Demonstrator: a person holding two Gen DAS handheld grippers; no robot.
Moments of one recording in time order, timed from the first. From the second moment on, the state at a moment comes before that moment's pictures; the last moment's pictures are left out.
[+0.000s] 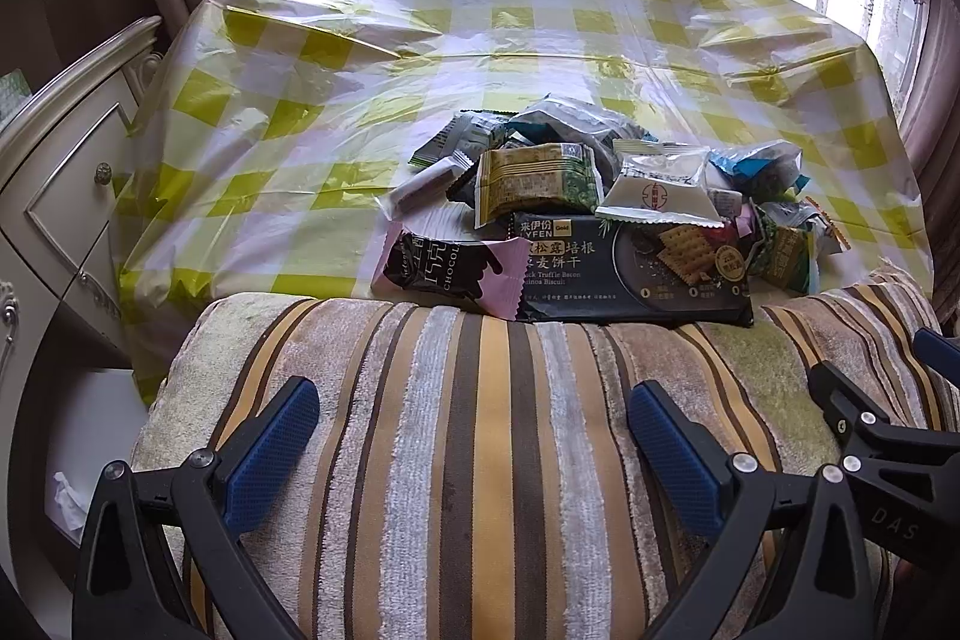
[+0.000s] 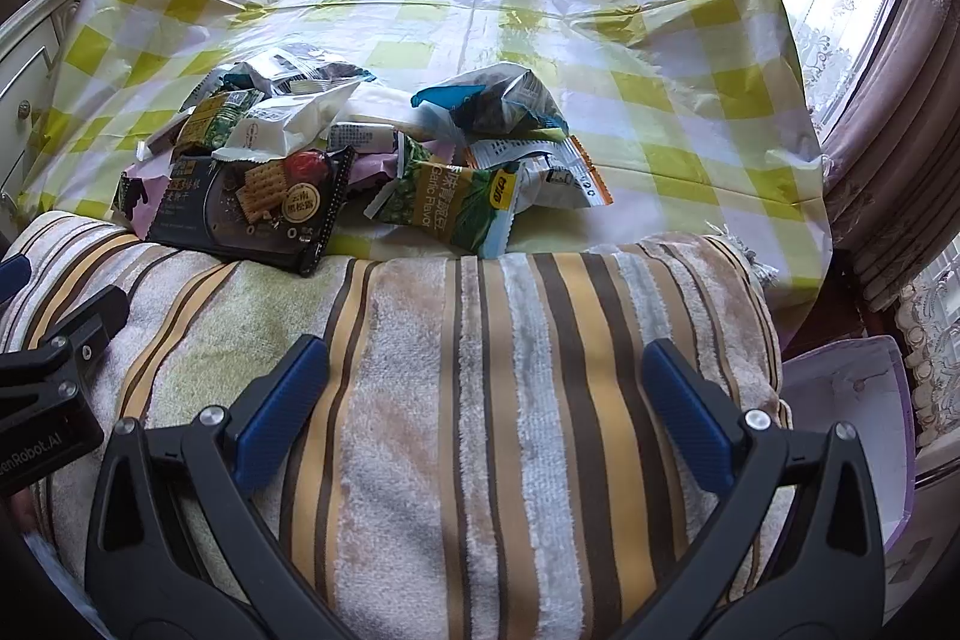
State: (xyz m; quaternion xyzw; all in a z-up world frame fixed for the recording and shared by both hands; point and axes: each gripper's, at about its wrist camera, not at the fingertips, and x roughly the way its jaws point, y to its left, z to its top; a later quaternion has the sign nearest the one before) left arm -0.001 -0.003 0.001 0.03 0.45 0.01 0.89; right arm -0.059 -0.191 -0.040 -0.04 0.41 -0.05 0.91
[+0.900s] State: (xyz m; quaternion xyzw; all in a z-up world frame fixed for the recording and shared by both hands) left arm -0.003 -0.004 0.000 0.03 0.45 0.01 0.89; right arm -0.059 -0.190 -0.040 -0.04 0.41 -0.05 0.91
